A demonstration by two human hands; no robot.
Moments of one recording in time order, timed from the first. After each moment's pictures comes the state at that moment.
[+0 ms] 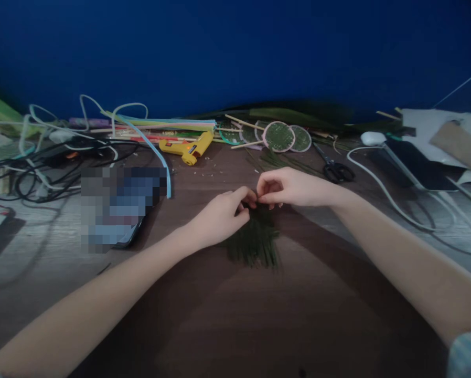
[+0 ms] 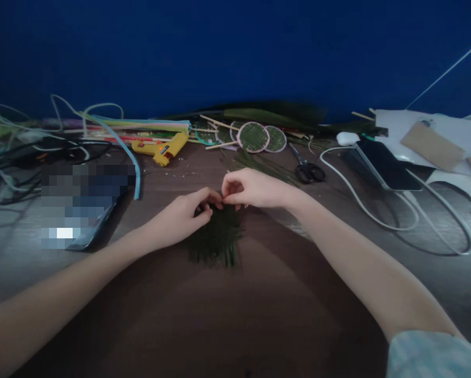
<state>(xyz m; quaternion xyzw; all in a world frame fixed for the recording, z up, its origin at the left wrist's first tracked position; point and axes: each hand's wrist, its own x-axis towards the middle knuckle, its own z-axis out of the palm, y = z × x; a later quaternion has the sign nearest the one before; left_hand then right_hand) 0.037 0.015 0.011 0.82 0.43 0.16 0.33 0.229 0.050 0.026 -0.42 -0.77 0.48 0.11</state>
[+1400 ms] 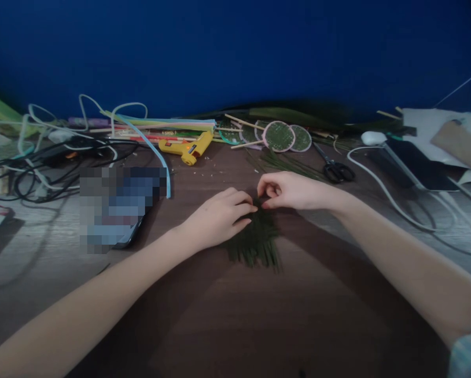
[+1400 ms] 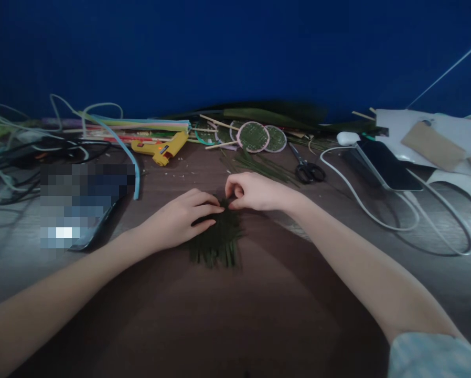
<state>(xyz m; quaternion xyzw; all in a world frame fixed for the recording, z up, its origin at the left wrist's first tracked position) 0.022 0.020 -0.007 0.95 0.27 0.15 0.08 0.232 0.055 0.014 -0.47 -0.82 0.33 0.06</state>
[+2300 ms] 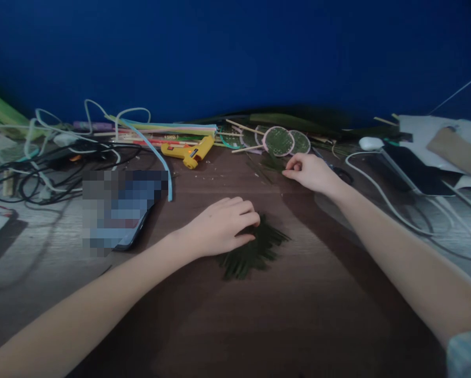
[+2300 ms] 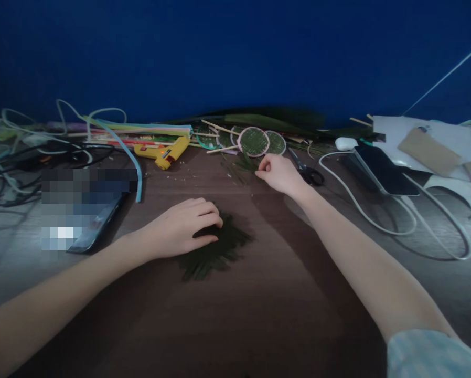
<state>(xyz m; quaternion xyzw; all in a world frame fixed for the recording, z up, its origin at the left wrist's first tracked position) 0.025 0.012 0.013 0.96 0.26 0.07 0.09 0.269 0.087 0.002 -0.68 -0.70 0.14 0.17</state>
